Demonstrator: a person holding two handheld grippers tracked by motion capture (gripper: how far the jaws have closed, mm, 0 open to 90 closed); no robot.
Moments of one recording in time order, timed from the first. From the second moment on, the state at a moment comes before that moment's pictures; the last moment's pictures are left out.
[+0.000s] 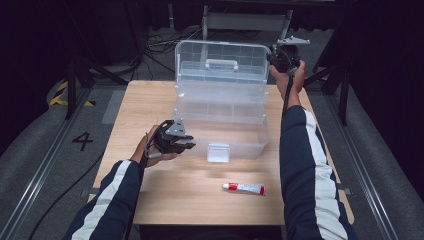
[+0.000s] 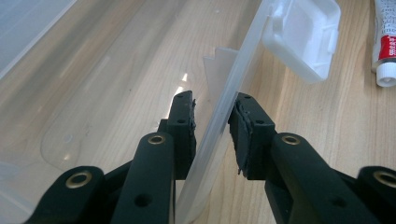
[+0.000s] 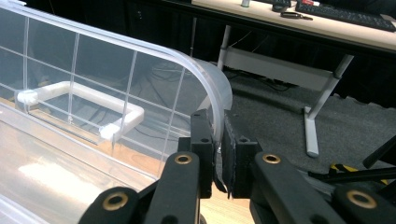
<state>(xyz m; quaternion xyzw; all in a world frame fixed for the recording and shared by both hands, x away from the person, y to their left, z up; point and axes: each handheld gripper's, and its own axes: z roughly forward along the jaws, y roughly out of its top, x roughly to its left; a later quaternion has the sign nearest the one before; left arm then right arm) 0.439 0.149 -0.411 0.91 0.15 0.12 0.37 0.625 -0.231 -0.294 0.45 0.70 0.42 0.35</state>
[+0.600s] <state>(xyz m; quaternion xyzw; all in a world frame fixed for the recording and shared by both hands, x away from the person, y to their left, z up) 0.440 0.149 -0.412 0.91 0.15 0.12 0.37 0.642 -0.229 -0.305 0.46 0.70 0.42 0.35</state>
